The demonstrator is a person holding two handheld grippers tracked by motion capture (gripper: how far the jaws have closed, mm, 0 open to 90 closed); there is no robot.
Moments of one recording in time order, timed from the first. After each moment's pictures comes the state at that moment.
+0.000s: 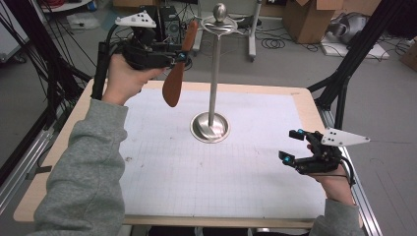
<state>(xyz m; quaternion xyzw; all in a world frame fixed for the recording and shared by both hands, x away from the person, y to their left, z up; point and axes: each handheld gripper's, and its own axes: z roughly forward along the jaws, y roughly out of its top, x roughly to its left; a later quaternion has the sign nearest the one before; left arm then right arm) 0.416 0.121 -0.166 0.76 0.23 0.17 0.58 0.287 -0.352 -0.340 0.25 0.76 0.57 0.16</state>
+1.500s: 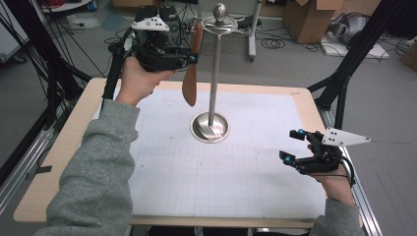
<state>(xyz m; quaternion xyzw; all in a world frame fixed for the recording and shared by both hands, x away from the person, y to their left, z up) 0.425 0.099 -0.178 0.76 0.24 0.17 0.58 0.287 -0.354 -0.340 0.25 0.76 0.57 0.16</state>
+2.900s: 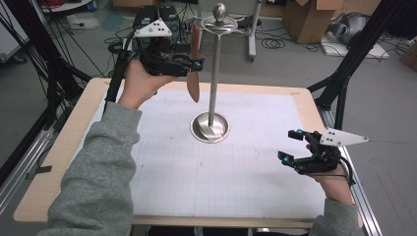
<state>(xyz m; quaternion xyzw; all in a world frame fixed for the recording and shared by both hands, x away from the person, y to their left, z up) 0.424 0.096 -0.186 0.74 0.21 0.20 0.60 0.287 -0.350 -0.341 0.25 0.77 0.57 0.16</state>
